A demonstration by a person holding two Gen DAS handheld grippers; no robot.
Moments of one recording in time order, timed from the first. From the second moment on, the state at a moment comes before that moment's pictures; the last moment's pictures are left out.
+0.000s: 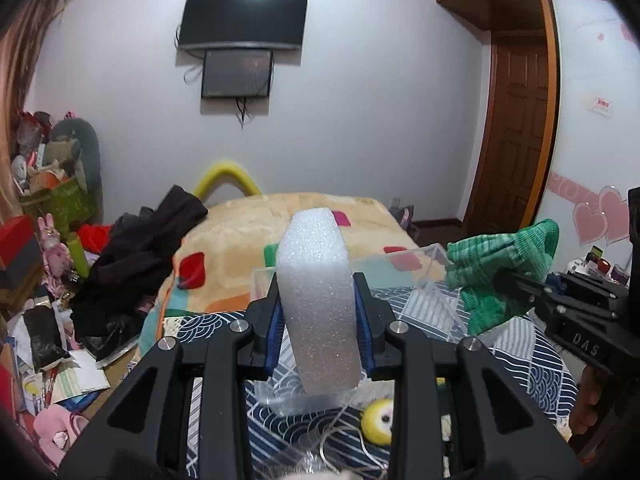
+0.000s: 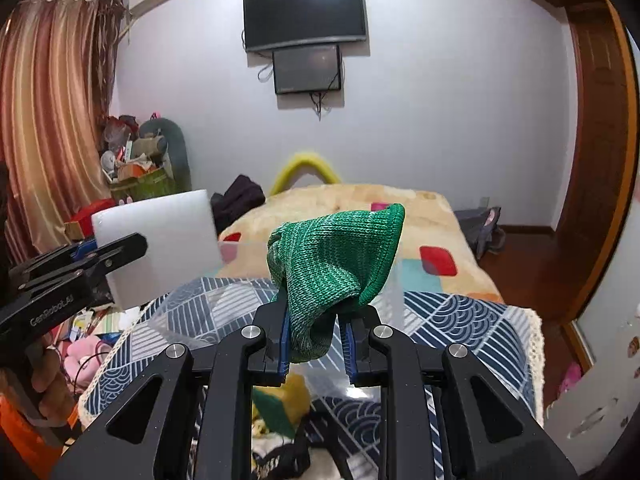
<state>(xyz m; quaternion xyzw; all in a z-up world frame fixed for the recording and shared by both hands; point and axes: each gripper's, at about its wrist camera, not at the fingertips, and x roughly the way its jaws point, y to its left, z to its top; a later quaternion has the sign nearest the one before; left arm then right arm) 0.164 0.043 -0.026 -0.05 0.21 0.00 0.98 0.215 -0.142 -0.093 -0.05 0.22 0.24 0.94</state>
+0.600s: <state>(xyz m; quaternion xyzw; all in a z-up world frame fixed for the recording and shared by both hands) 0.244 0.045 -0.088 -0.05 0.36 -0.02 0.93 0.264 -0.118 -0.144 -0.10 0.35 0.23 0.90</state>
